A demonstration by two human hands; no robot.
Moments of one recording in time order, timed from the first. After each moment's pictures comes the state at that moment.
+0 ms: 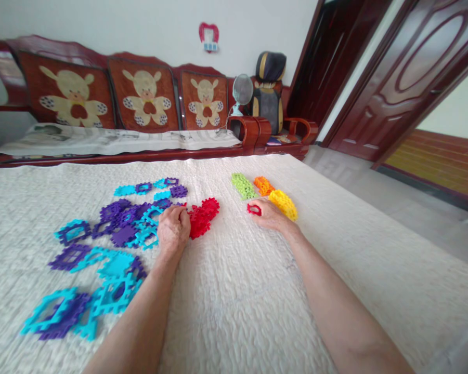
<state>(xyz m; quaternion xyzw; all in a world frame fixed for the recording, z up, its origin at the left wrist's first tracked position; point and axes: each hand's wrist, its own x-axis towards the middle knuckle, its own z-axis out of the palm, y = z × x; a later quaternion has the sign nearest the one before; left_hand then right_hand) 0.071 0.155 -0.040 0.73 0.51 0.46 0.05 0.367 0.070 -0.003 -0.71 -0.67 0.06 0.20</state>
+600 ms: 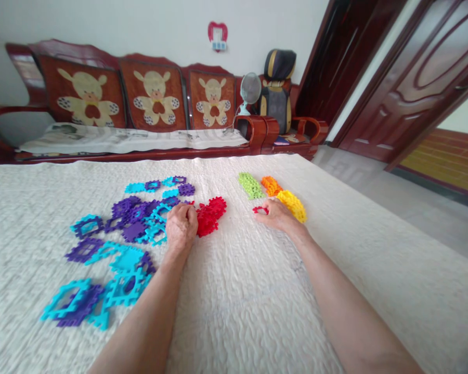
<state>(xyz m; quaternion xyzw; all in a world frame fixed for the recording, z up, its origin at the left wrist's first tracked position) 0.072 0.154 -0.038 0.71 0.51 0.48 0.06 0.358 0.070 -0.003 -0.79 -0.58 0.01 0.18</state>
